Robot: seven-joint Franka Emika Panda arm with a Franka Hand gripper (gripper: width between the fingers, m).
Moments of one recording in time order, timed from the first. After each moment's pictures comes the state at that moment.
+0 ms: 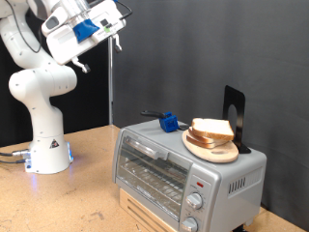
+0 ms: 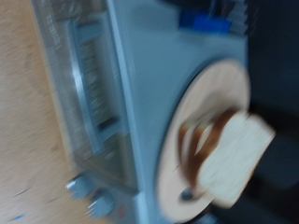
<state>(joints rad) 0.35 -0.79 -0.43 -2.52 0.27 2.16 0.85</state>
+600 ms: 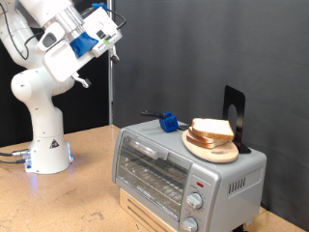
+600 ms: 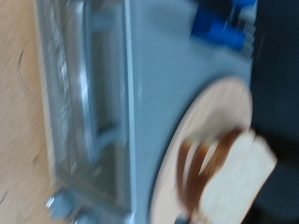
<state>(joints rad) 0.46 -0.67 -0.59 -2.44 0.30 2.09 0.67</state>
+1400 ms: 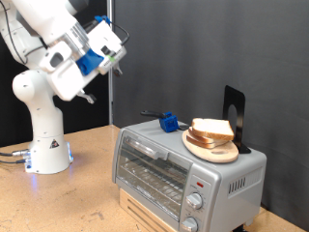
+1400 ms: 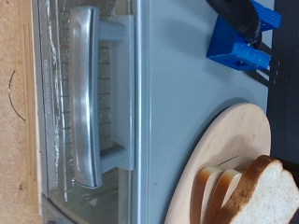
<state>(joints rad) 0.55 -0.53 -0.69 -2.40 0.36 2.08 0.53</state>
